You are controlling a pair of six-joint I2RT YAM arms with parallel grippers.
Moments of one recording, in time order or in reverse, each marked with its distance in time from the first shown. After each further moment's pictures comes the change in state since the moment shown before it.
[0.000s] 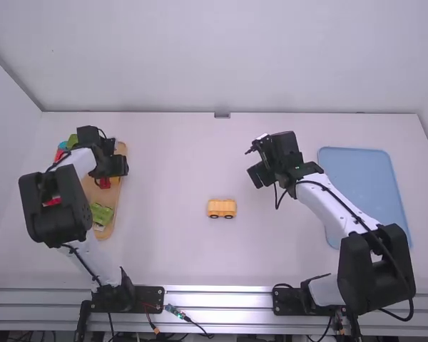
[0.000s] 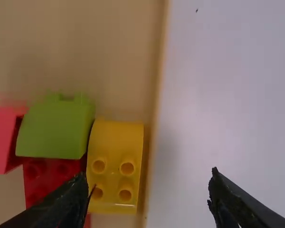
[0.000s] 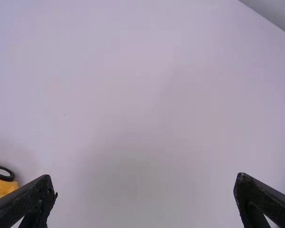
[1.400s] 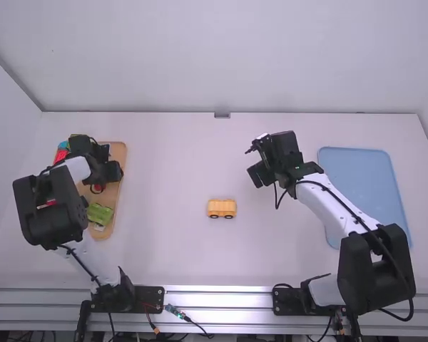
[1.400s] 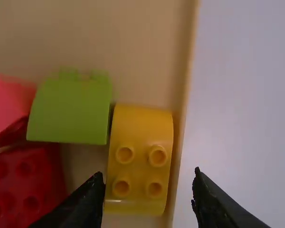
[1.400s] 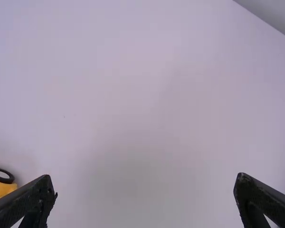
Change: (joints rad) left arm 0.071 0.000 -0.082 0.114 0.093 0.032; right arm 0.000 0.000 0.000 0.007 0.002 0.001
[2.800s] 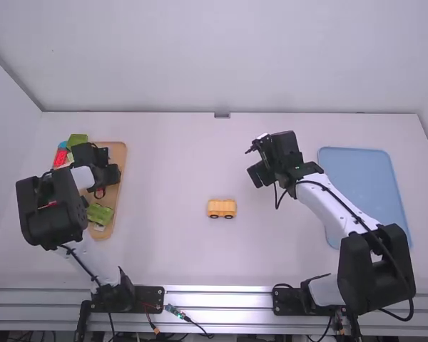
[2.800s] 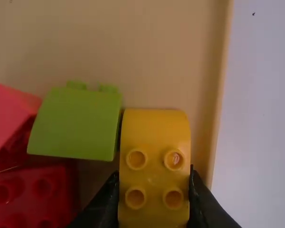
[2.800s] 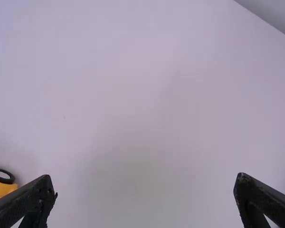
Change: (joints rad) left arm 0.000 0.000 -0.134 0.262 -0.047 -0.041; right arm 0.000 0.000 0.000 0.000 -0.003 0.004
